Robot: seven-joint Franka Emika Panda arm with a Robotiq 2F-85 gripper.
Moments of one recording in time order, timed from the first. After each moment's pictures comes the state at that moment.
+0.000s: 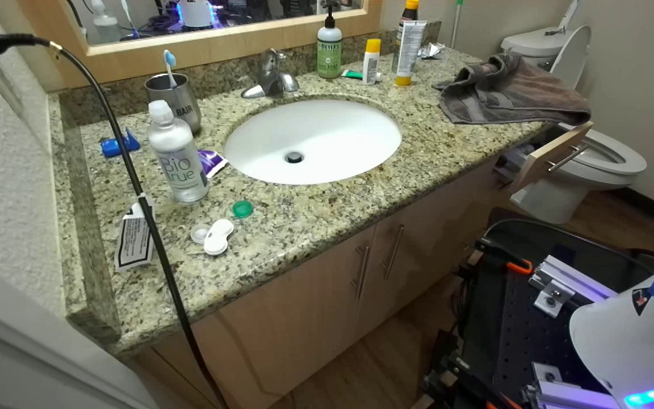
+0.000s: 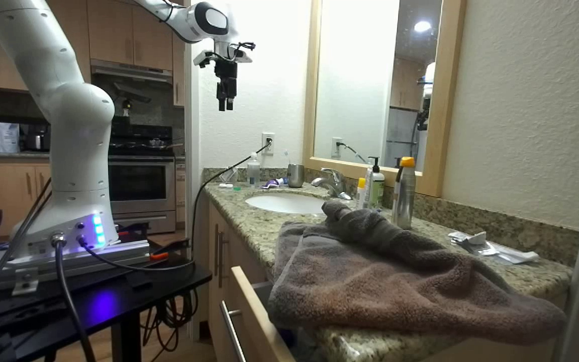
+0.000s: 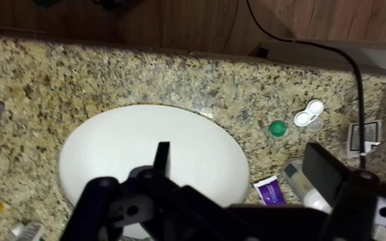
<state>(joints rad) -0.06 -0.44 -0.02 -2.24 0.02 1.82 0.28</state>
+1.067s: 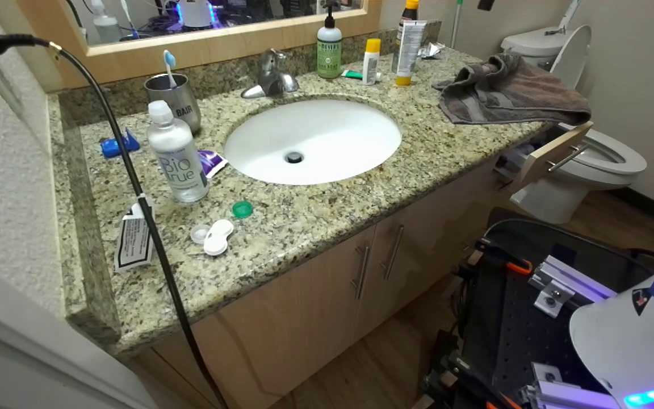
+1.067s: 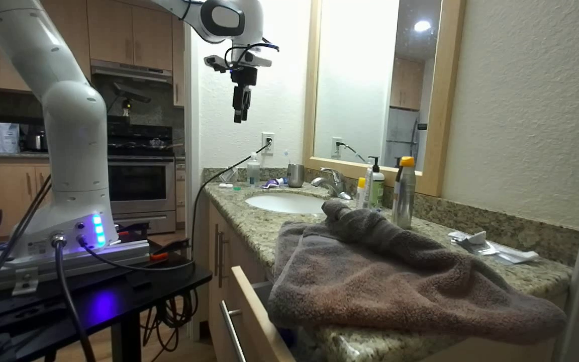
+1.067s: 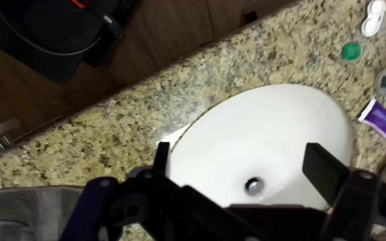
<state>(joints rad) -0.28 -0.47 -0.22 -2.37 0.09 1.91 0.41</state>
